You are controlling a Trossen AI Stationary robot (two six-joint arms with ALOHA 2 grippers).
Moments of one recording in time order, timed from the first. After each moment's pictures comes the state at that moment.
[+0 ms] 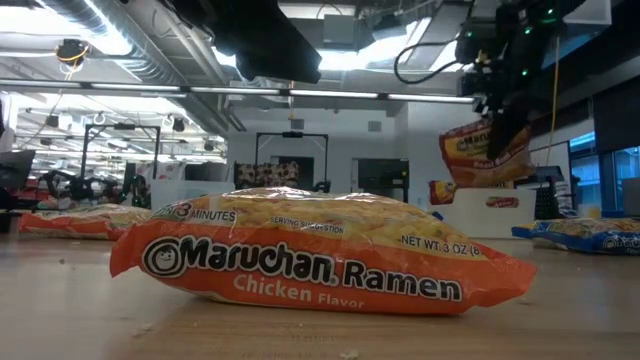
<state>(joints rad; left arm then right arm) -0.26 1.47 0.89 0.08 -0.33 -0.12 -0.67 1.16 0.93 -0.93 0.05 -0.57</state>
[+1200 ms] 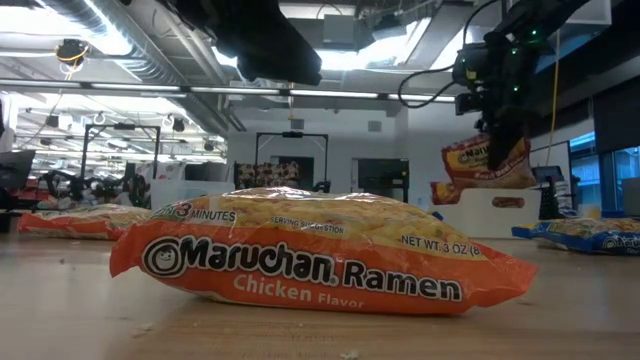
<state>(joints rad) -0.25 1.47 0.89 0.08 -0.33 -0.11 -0.84 1.27 0.97 -0.94 -0.03 -0.64</state>
